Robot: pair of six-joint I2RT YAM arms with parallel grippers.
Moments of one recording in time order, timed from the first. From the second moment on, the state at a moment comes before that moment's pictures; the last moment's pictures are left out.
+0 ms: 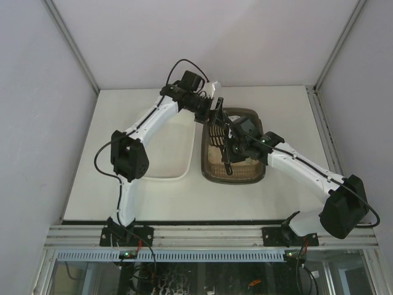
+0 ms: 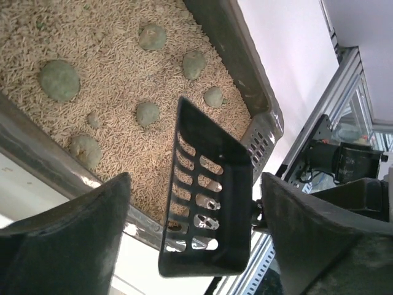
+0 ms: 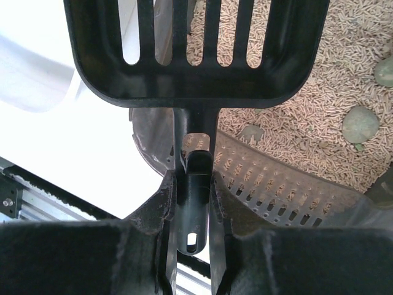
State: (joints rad) left arm -0.53 2.15 2.12 -0.89 0.64 -0.19; right arm 0.66 1.38 1.13 -0.69 -0.03 0.41
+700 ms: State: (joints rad) left arm -0.49 1.98 1.64 -0.47 1.01 -0.31; right arm 0.52 1.12 0.76 -0.29 -0.43 0.57
